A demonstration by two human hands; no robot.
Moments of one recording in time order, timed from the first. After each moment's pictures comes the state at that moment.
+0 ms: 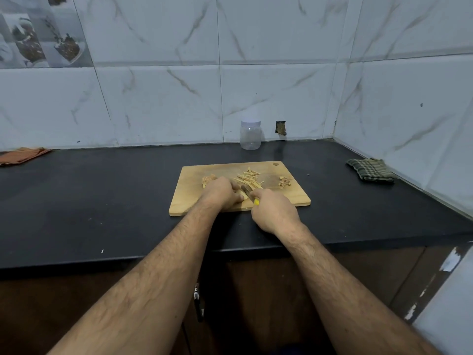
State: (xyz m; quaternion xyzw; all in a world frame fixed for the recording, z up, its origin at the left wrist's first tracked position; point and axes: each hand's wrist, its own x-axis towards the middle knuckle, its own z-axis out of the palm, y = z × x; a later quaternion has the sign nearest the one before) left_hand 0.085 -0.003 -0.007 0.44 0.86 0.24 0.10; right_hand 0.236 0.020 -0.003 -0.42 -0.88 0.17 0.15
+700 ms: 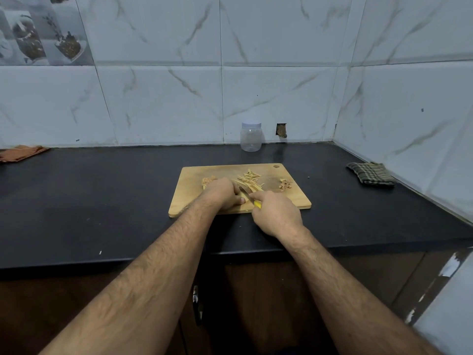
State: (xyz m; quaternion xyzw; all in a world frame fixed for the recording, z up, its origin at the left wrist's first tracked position) left_hand 0.083 0.000 0.002 0.50 0.85 0.14 0.09; right_hand 0.240 0.018 0.001 -0.42 -0.88 0.14 0.16
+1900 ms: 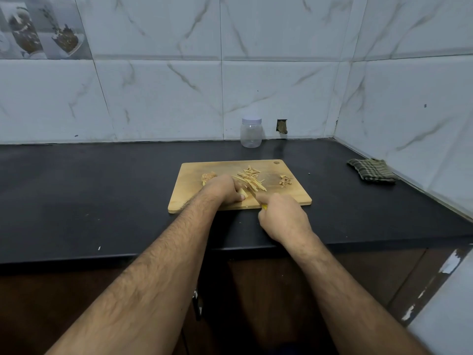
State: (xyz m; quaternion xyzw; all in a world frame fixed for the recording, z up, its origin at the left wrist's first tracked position) left_hand 0.093 -0.003 0.014 0.51 0.85 0.05 0.09; right_hand 0.257 0.004 0.006 -0.44 -0.87 0.16 0.13
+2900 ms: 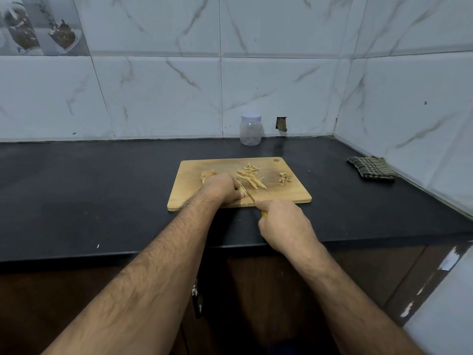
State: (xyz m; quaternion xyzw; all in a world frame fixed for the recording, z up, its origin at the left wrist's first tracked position) left_hand 0.091 -0.005 0.007 0.51 0.85 0.08 0.08; right_hand 0.265 -0.007 0.001 -0.44 -0.88 0.16 0.09
